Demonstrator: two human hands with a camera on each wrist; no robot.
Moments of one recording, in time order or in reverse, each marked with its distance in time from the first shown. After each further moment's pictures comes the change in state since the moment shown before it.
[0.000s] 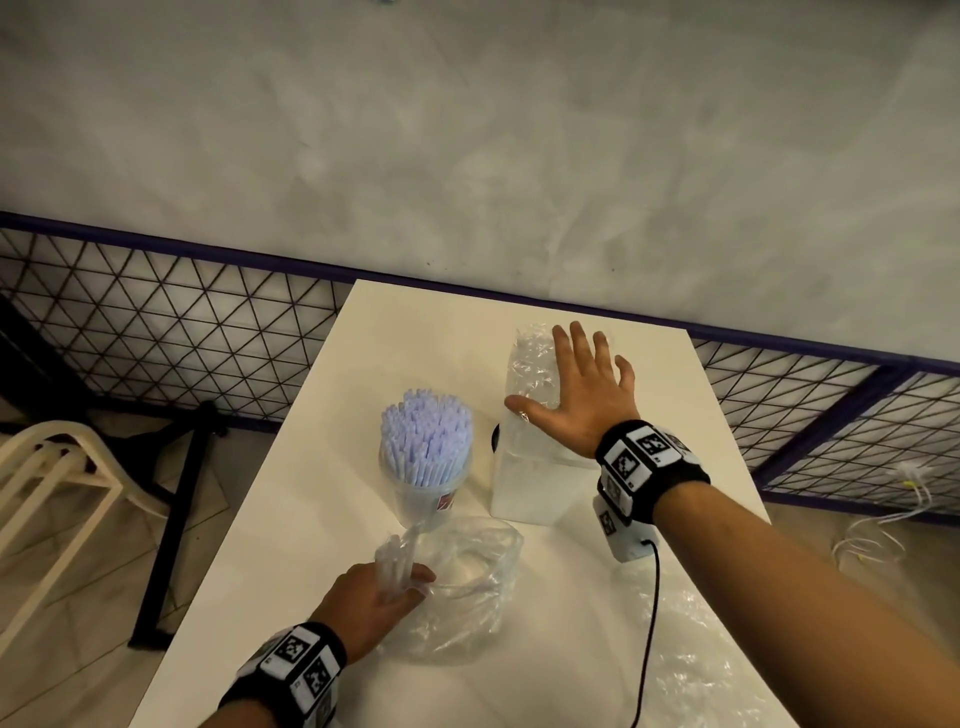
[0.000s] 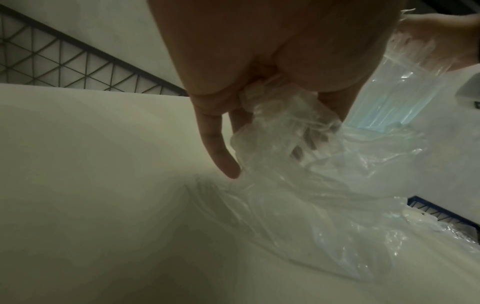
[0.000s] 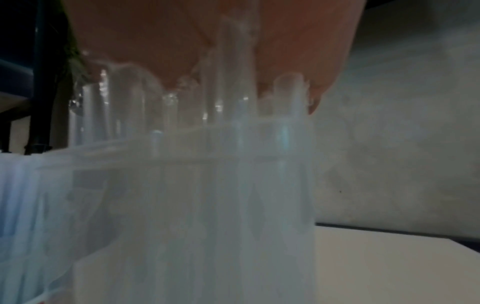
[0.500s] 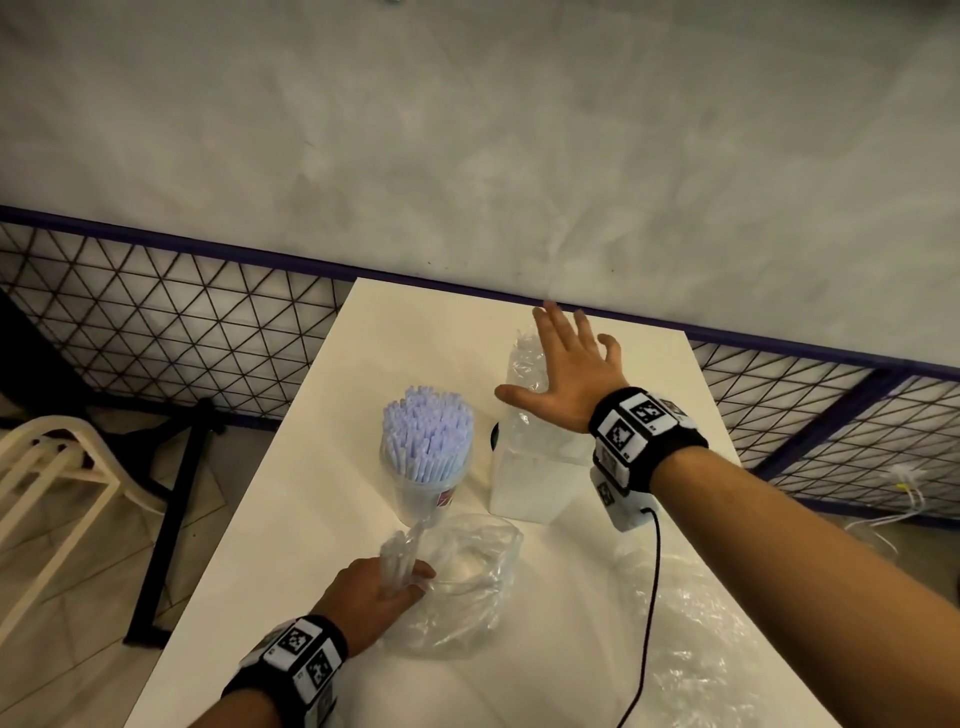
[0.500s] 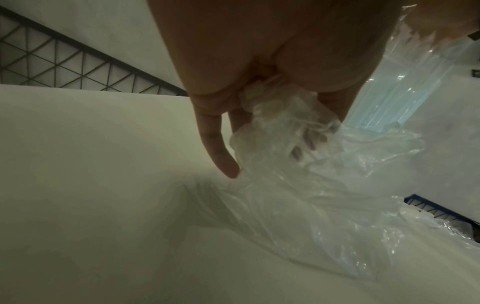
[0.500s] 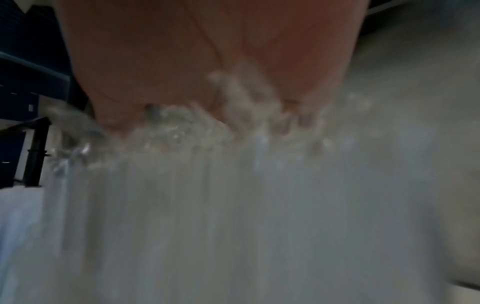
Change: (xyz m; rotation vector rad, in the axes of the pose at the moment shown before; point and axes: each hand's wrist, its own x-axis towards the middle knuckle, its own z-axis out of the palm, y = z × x) left_hand 0.003 -0.001 0.001 0.033 -0.010 0.013; right_hand 0.009 -0.018 -0.029 -0.099 -0.041 -0.107
